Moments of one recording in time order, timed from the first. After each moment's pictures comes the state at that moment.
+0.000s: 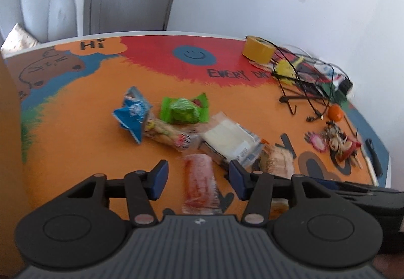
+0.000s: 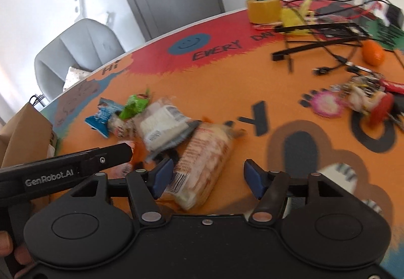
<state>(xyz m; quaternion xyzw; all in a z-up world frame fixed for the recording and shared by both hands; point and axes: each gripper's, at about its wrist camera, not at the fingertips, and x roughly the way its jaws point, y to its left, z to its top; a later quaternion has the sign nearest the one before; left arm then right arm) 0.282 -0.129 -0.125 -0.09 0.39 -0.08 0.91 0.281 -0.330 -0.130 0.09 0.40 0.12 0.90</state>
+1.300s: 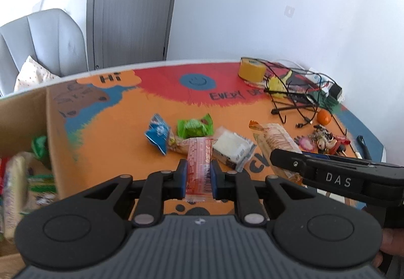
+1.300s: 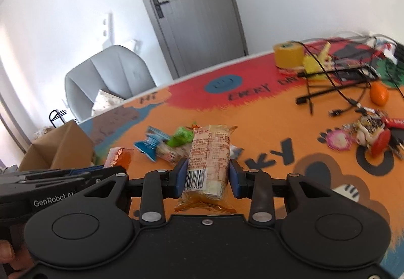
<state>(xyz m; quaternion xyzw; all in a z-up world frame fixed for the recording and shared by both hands) 0.223 -0.105 -0.072 -0.06 0.33 -0.07 0.94 0.246 -0.309 -0.083 0.08 0.31 0.17 0.93</state>
